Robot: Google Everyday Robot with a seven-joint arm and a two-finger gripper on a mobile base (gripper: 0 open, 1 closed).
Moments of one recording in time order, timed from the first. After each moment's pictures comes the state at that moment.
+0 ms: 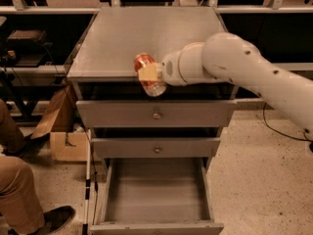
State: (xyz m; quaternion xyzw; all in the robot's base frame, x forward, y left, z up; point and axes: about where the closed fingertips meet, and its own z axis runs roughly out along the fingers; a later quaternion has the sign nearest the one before) arm 0.648 0.013 0.872 -0.19 0.85 0.29 0.40
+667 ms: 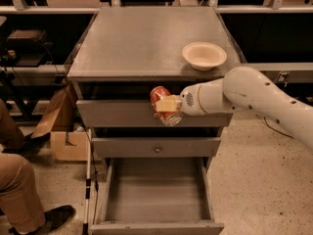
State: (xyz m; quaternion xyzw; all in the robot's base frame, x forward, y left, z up) arm 0.611 -0.039 0.784 -0.18 0.87 0.31 0.33
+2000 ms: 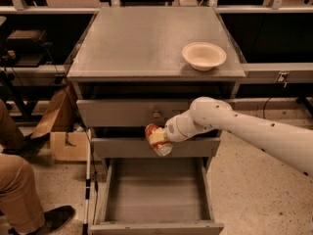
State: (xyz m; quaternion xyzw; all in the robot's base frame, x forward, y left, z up) arm 0.620 -0.015 0.600 -0.18 0.92 0.28 0.19
